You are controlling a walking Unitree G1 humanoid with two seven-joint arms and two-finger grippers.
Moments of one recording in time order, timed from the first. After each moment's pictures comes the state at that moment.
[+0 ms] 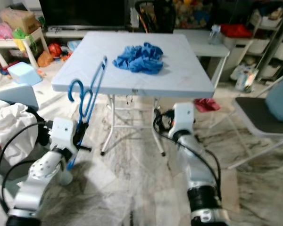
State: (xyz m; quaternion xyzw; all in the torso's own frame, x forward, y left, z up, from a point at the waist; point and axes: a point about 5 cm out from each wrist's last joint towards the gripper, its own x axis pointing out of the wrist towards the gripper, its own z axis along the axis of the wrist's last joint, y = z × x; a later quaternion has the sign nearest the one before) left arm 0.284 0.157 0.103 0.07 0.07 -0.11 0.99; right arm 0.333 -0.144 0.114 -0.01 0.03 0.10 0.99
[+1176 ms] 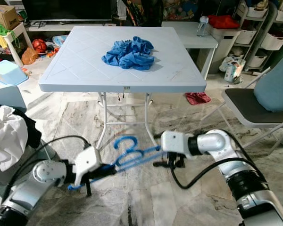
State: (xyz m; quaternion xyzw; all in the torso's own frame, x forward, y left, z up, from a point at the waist) left arm 0.252 0.132 0.066 0.18 0.17 -0.56 0.79; right arm 0.305 -0.175 0.116 -0.38 0.12 0.61 0.69
